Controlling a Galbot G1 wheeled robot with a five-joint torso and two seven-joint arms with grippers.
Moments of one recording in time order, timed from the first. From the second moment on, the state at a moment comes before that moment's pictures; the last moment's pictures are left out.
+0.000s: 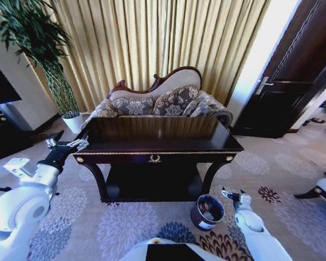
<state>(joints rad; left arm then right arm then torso) 1.53 -0.88 -0.99 -2.39 -0.84 0.35 -0.21 -1.41 1.11 0.66 1.46 0.41 -0.17 0.20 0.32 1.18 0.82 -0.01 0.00</state>
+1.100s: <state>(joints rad) 1.57 -0.94 -0.99 -2.44 -0.84 0.38 -0.21 -1.58 0.96 0.77 2.47 0.76 -0.35 0.28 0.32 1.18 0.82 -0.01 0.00</state>
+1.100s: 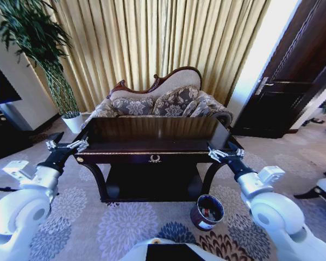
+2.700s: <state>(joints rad) 1.62 -0.96 -1.00 -2.50 -0.84 0.44 -0.27 -1.64 0.99 0.80 2.50 0.69 -0.34 0.27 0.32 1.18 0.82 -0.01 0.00</state>
